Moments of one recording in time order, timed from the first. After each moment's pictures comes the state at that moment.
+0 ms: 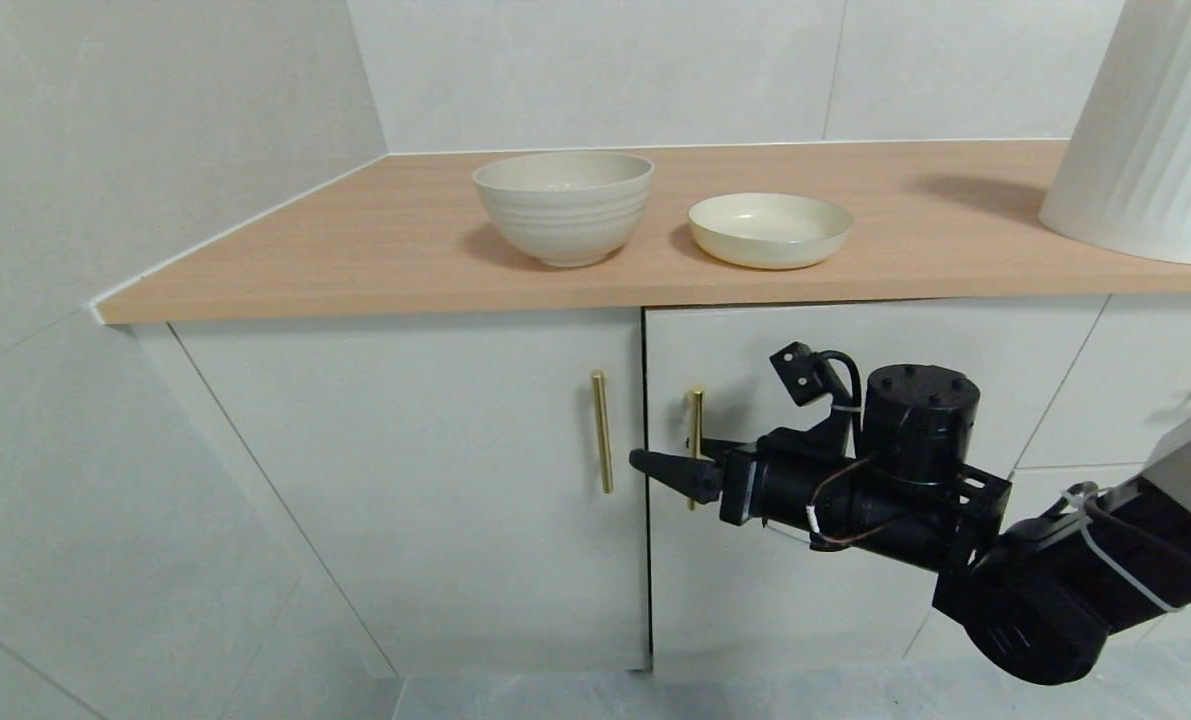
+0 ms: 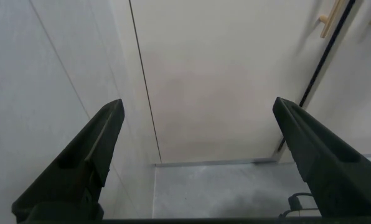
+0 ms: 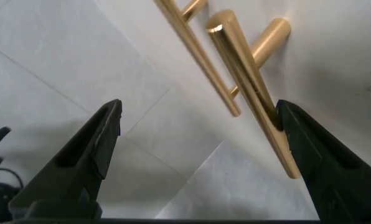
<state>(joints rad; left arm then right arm) 0.00 0.00 0.00 0.00 -0.02 0.01 0.66 1.99 -0.79 -1.12 0.38 0.44</state>
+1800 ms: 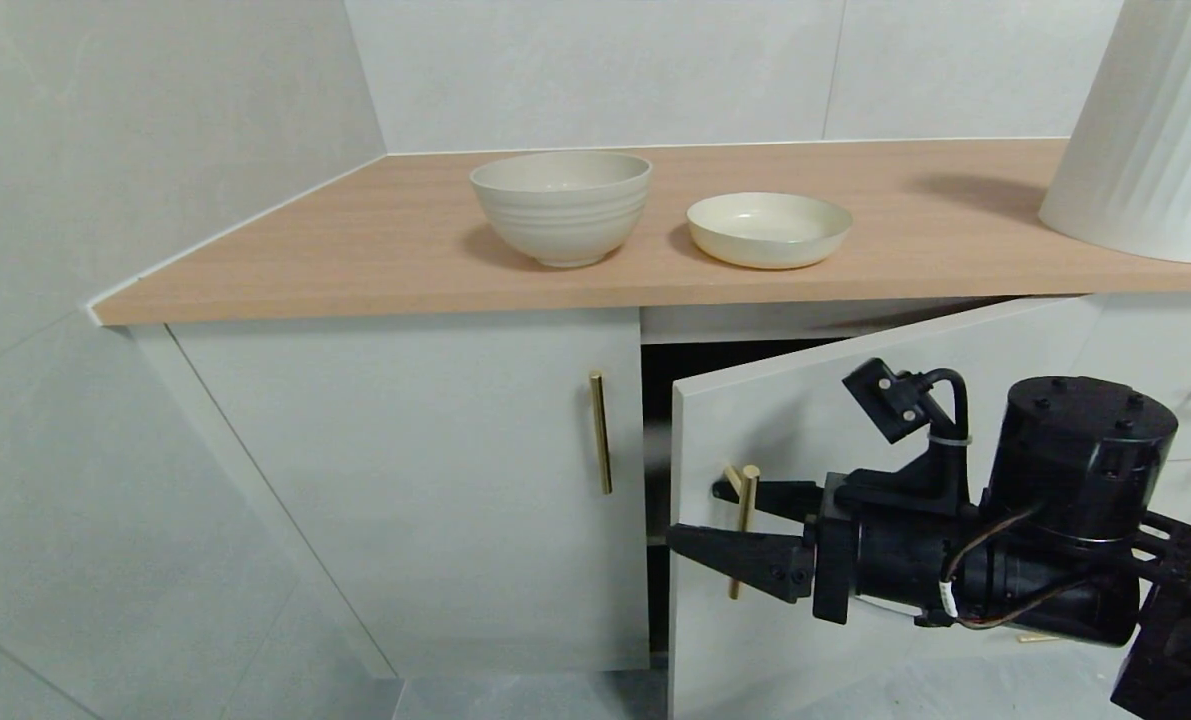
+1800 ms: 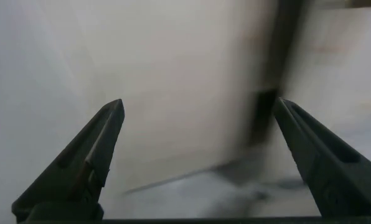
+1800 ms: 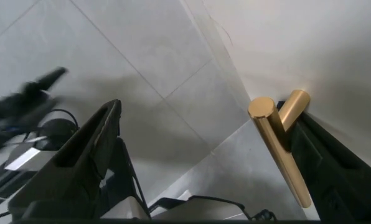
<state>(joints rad) 0.00 0.01 -0.17 0.11 -0.30 0.04 0.73 1.70 -0.57 -1.06 0.48 0.39</state>
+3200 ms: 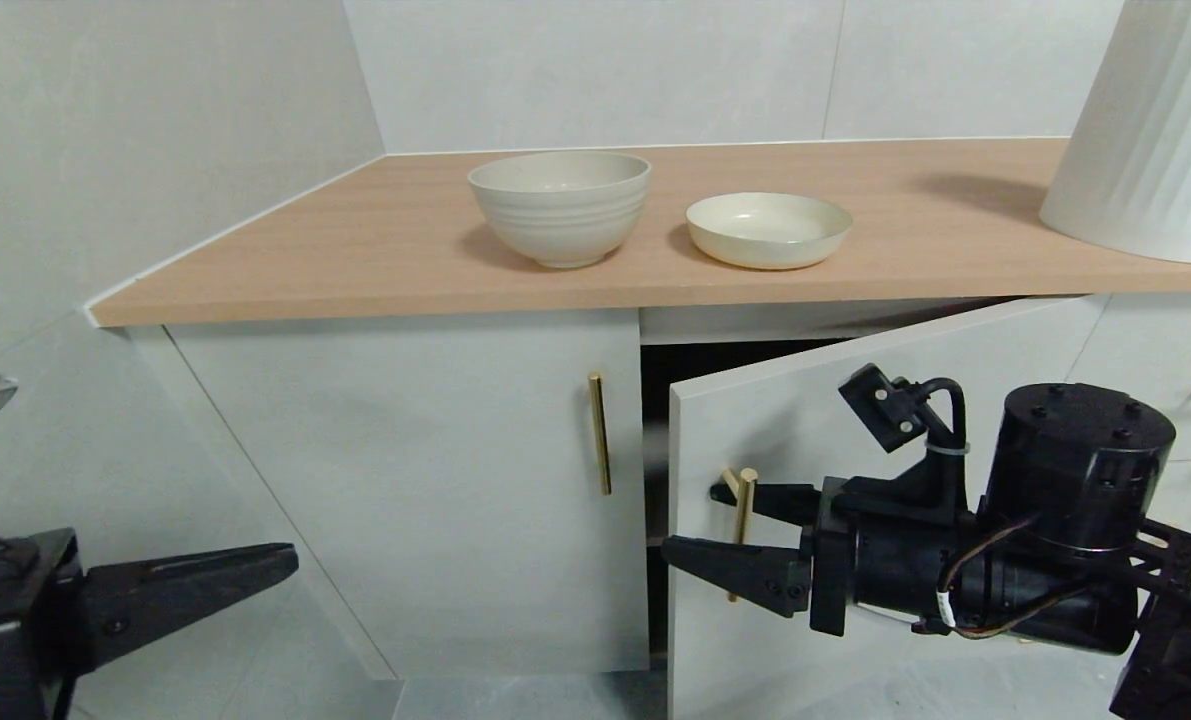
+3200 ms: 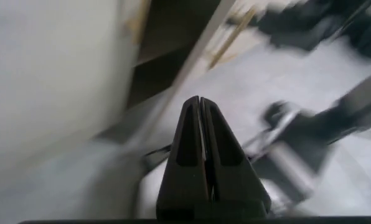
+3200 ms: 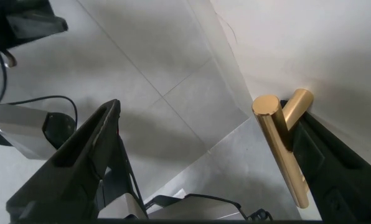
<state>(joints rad) -0.14 1.00 -0.62 0.00 -0.69 -0.15 0.75 1.71 -0.57 -1.06 0.48 0.37</state>
